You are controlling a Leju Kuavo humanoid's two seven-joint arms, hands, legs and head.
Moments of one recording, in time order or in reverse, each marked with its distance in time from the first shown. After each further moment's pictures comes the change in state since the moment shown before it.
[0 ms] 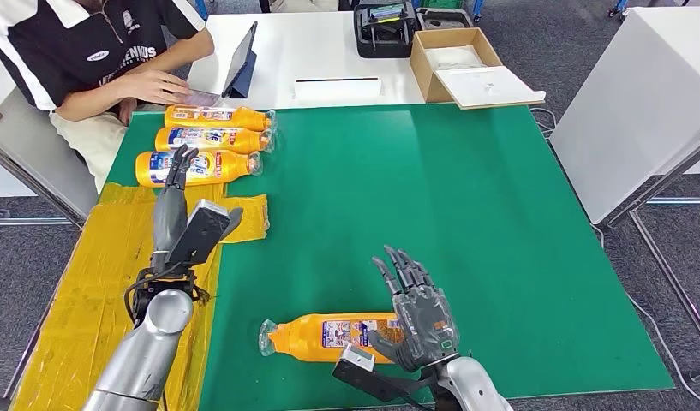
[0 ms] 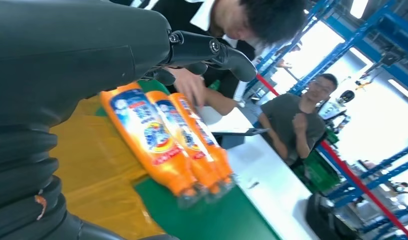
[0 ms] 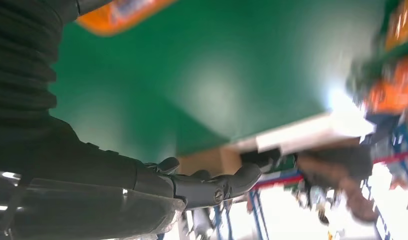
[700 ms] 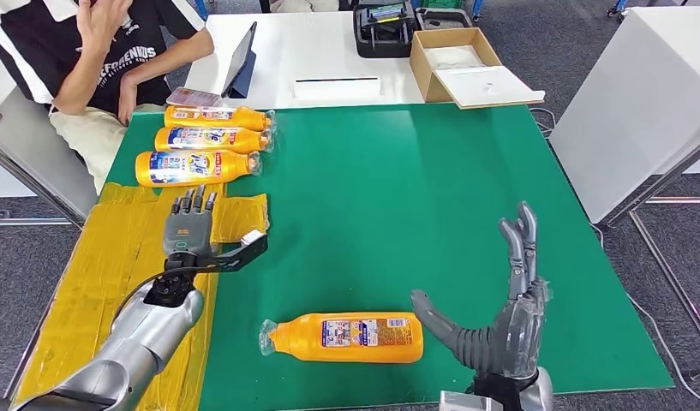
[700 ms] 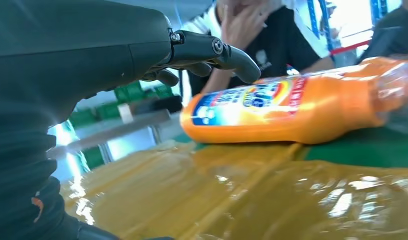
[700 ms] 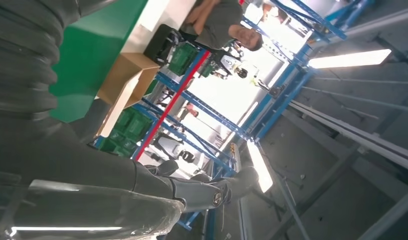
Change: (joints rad) left arm -0.253 0.063 -0.005 0.707 -0.824 0.059 0.355; right arm 0.028 -0.024 -0.072 -0.274 -0.431 -0.504 -0.369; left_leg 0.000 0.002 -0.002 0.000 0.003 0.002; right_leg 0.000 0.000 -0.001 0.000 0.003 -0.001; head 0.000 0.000
